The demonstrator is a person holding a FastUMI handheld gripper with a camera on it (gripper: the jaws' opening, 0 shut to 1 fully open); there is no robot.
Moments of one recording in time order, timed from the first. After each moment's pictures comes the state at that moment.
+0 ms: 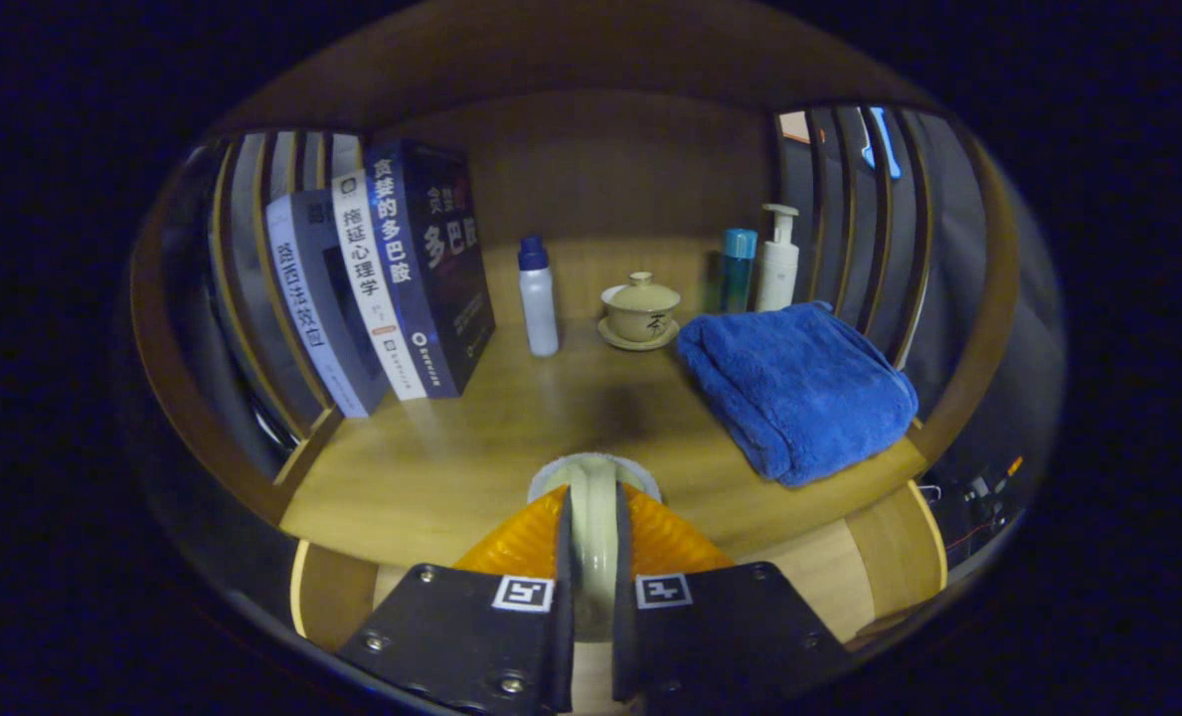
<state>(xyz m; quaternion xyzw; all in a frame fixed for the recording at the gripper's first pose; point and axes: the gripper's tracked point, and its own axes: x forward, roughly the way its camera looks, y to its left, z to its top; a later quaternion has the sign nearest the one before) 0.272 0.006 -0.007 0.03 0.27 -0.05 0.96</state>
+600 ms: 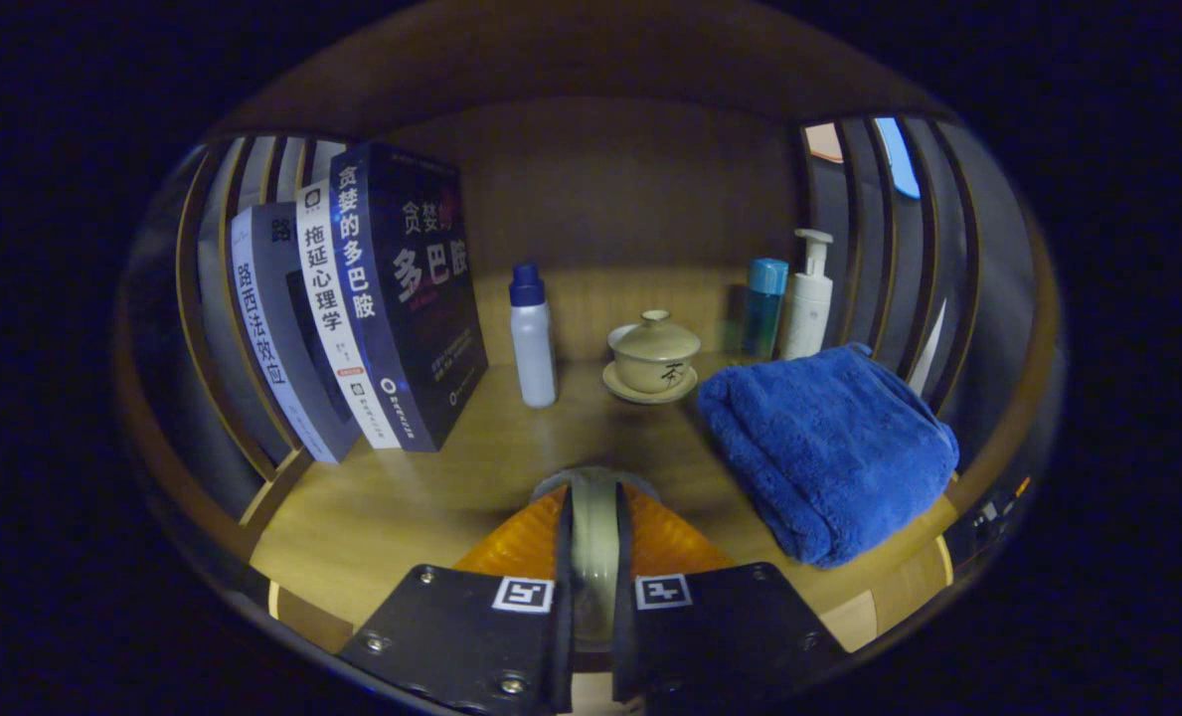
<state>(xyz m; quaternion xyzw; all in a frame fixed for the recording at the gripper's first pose) 0.326 0.007 -0.003 0.03 0.22 -0.03 0.97</state>
